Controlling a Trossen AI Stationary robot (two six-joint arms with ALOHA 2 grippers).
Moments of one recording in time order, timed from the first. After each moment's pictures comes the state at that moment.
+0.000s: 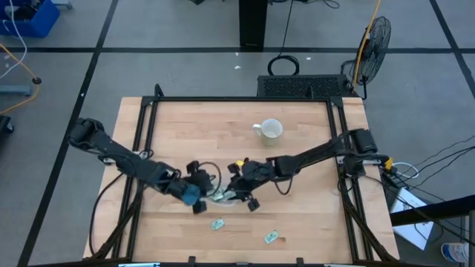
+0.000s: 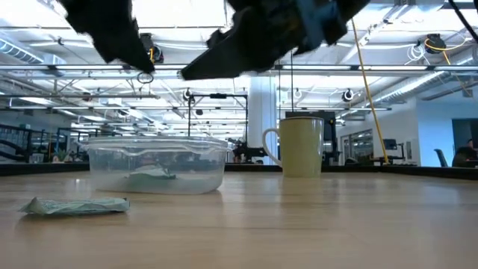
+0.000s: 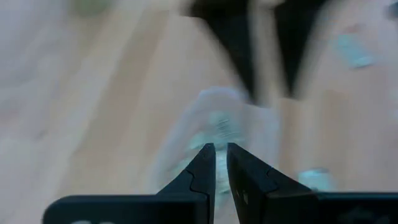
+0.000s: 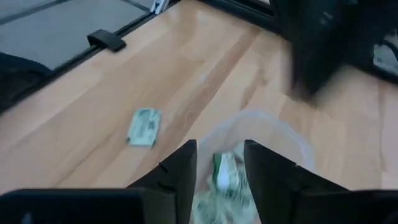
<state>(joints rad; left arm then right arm) -0.47 1.40 0.94 -0.45 -0.40 -0.57 0.18 1.87 1.16 0.17 -0.21 -0.30</state>
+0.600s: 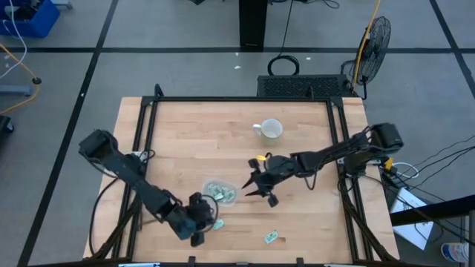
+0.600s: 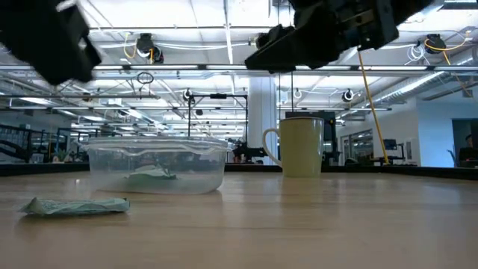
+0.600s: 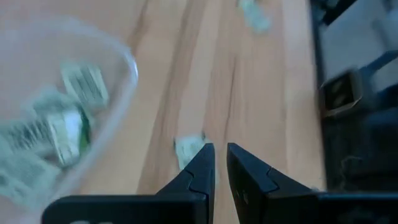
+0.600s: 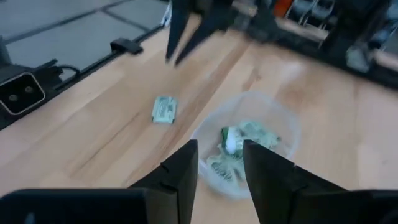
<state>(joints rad) -0.70 1.63 0.94 -0.16 -0.36 -0.81 0.18 1.60 0.83 0.31 -0.21 -0.26</state>
